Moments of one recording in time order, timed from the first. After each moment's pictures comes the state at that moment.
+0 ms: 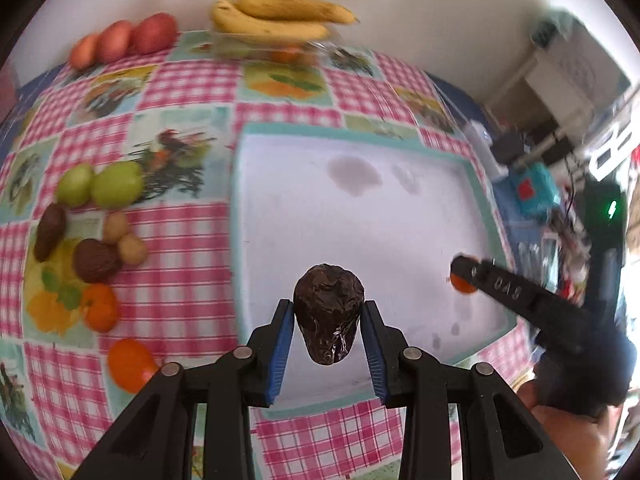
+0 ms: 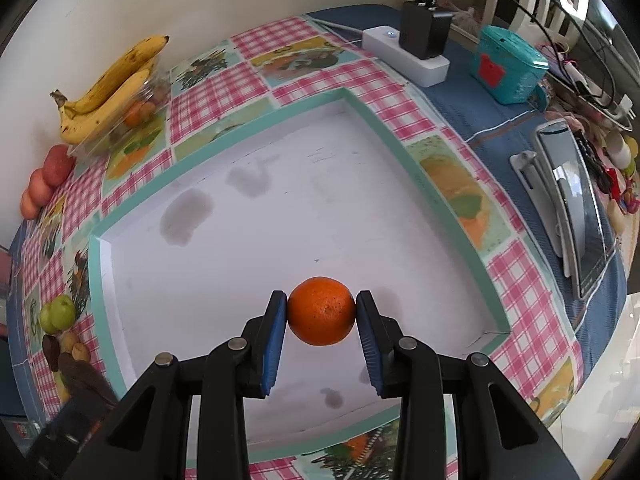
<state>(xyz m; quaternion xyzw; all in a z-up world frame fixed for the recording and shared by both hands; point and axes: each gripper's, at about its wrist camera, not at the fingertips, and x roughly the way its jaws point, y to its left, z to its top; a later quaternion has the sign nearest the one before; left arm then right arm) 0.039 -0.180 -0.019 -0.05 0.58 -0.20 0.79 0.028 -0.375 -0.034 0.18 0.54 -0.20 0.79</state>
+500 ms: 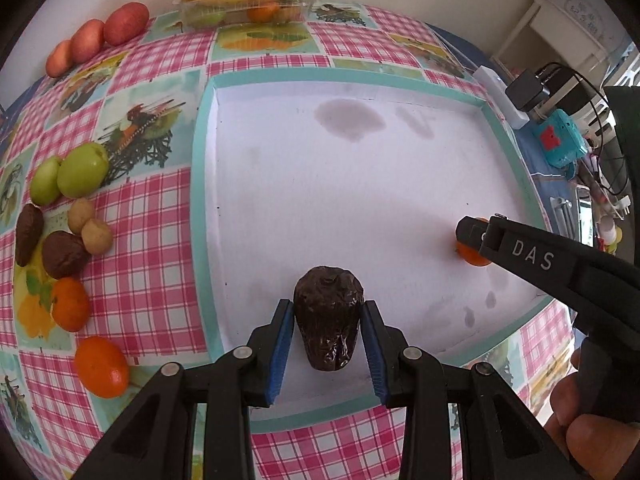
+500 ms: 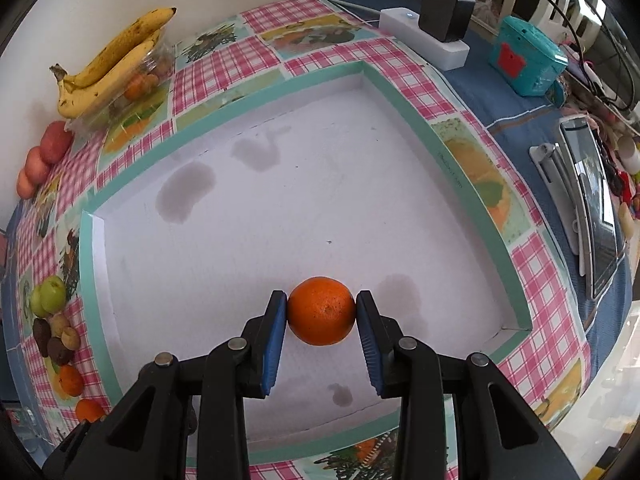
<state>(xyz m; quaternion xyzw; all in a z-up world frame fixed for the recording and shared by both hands) 0.038 -0.210 -0.057 0.02 0.61 -0.19 0.77 0.037 -0.367 -0.051 0.17 0.57 -0.18 0.78</state>
